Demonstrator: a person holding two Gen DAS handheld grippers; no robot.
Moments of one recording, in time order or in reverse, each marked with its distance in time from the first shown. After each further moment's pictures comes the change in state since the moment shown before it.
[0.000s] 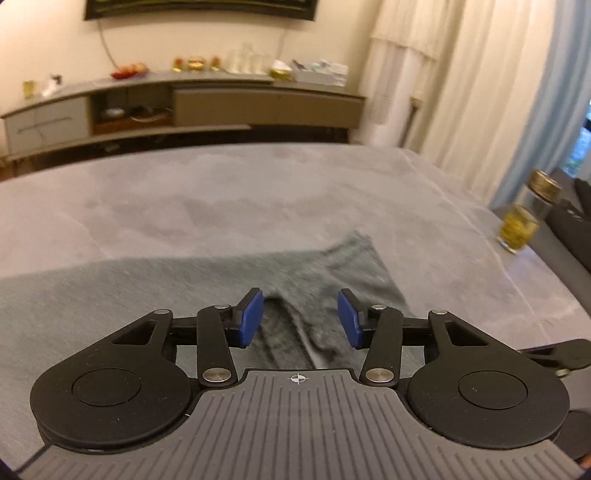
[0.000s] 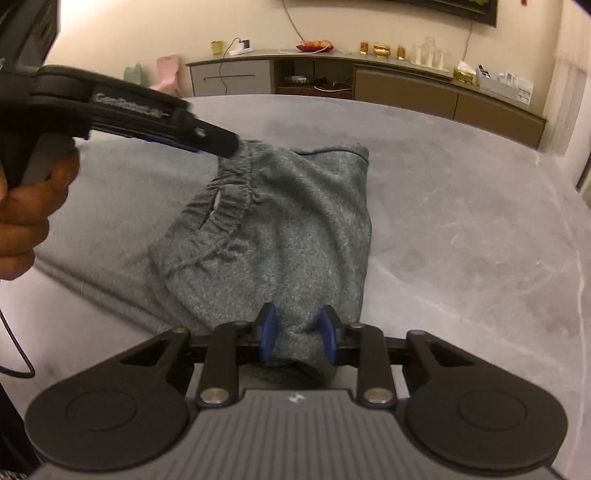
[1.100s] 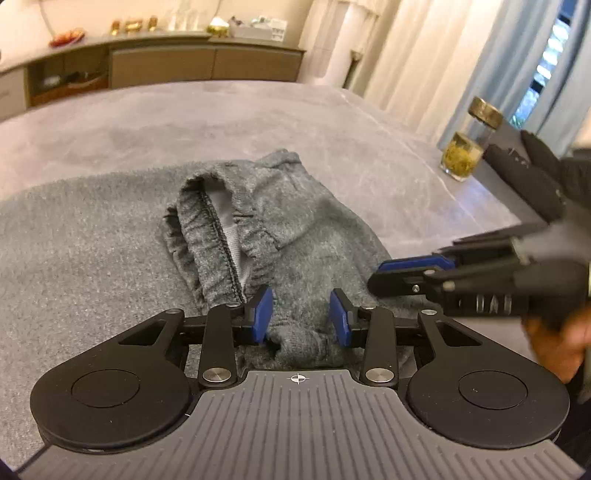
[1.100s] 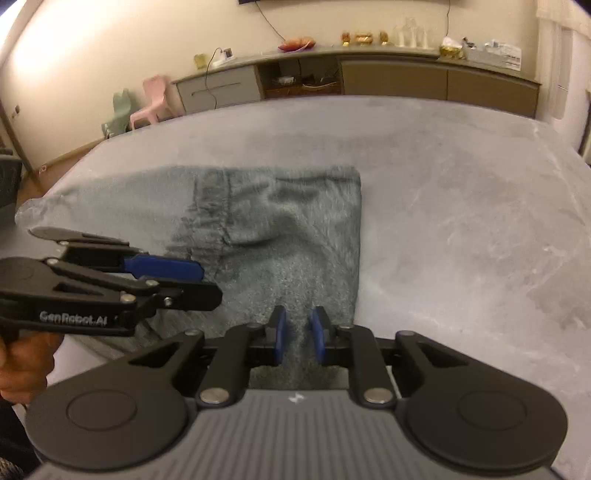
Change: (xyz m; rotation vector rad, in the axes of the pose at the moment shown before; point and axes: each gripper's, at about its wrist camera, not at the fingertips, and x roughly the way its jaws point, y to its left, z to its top) left arm 0.017 -0.011 -0.042 0.038 0.115 -0.159; right arm 0.004 -0.043 0.043 0.169 -0.026 0.081
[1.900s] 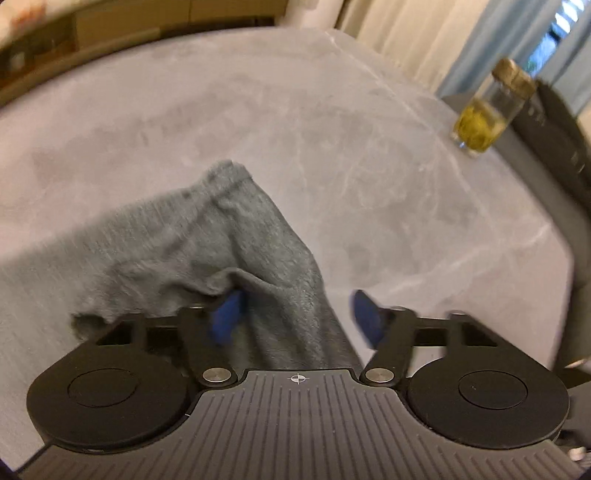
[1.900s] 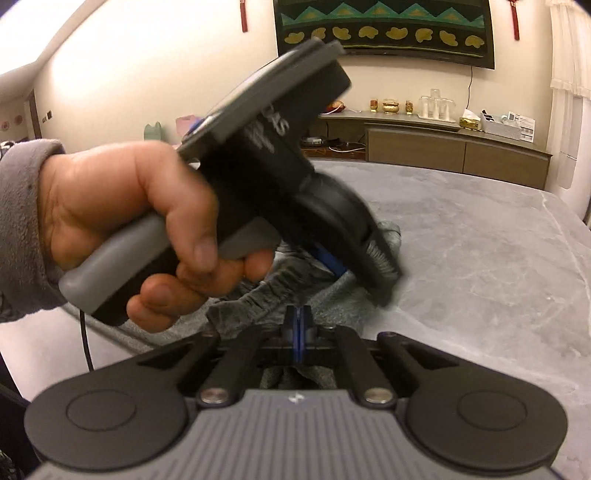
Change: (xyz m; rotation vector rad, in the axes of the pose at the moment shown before) left arm 0.091 -0.032 0.080 0.118 0.259 0.050; right arm -0.038 0.045 -0.017 -0.156 -0.189 0.024
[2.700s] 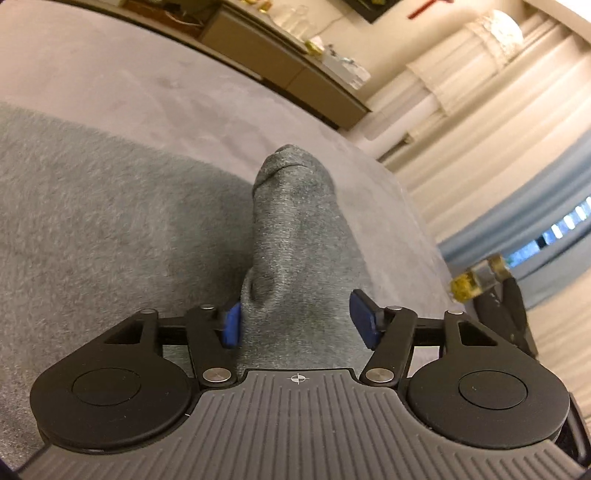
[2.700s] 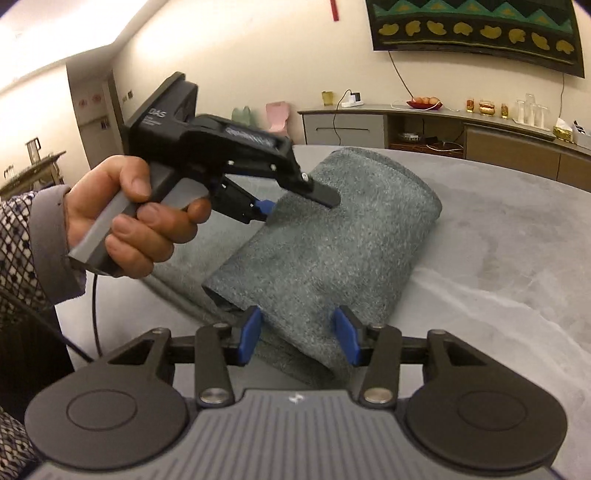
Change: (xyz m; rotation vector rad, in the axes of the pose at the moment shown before) left arm -0.113 0.237 -0.157 -0.574 -0.317 -0.203; right arm 0.020 0.076 0.008 -0.129 0.044 0.269
